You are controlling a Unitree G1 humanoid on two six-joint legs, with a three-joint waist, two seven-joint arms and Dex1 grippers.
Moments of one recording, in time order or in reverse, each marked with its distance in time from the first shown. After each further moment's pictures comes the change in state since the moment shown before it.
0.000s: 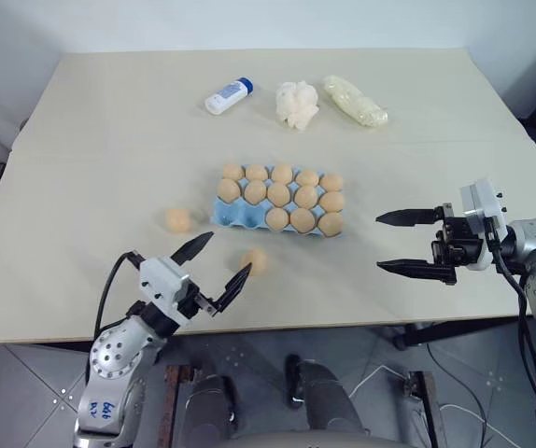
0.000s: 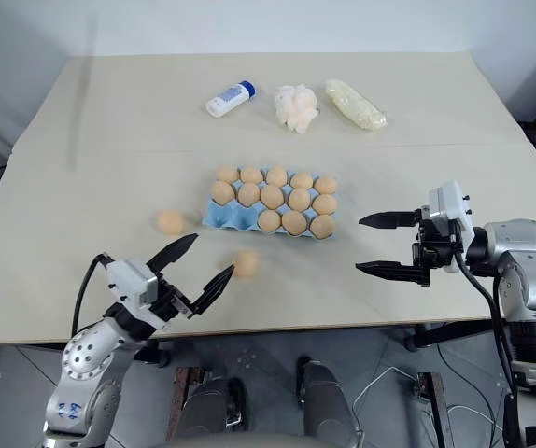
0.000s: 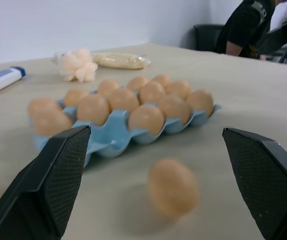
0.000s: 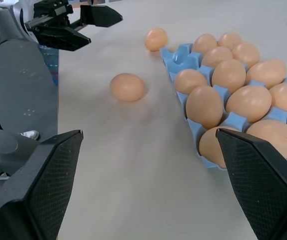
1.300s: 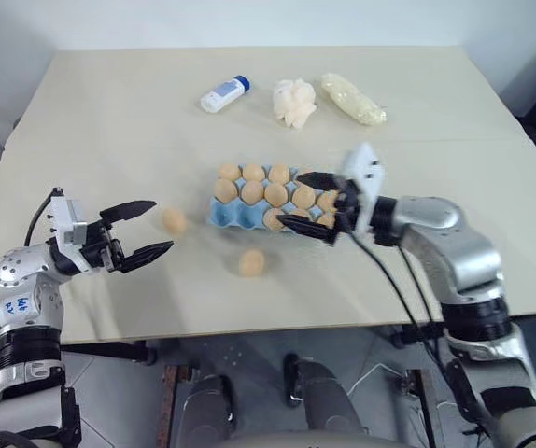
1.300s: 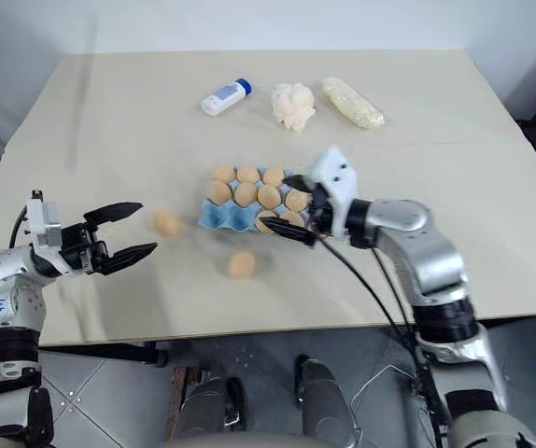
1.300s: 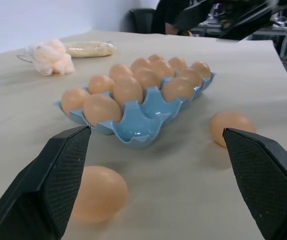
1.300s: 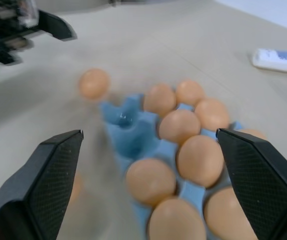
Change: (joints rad) left arm -0.538 0.408 0.316 0.922 -0.242 -0.160 -0.849; right arm -0.162 0.294 0.171 -0.307 -0.151 0.291 -0.566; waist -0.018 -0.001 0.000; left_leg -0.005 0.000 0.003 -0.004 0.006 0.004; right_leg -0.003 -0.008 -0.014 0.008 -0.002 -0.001
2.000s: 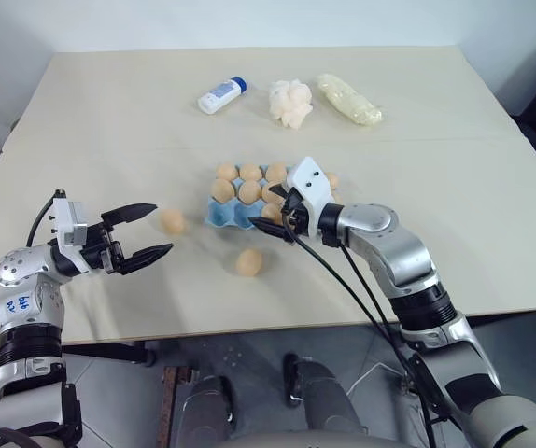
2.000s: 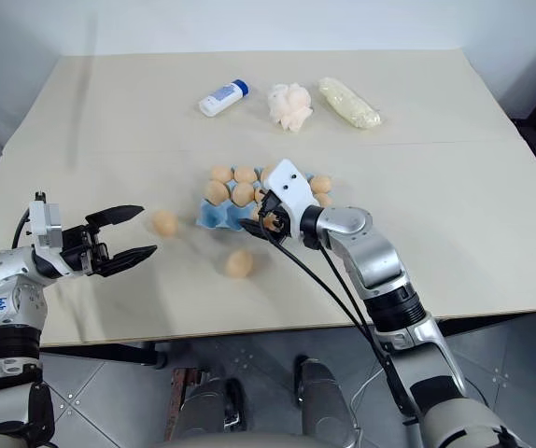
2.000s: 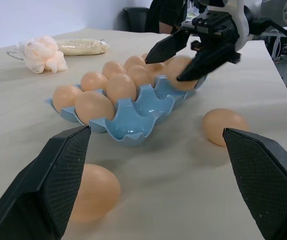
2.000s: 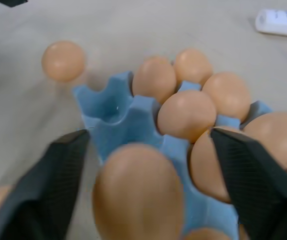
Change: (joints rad) left arm -0.049 0.001 -0.018 0.086 0.017 -0.013 -0.059; right arm -0.124 0.243 0.211 0.215 -0.207 -0.004 -0.246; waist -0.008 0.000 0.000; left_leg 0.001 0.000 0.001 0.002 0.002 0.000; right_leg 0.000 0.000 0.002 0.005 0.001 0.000
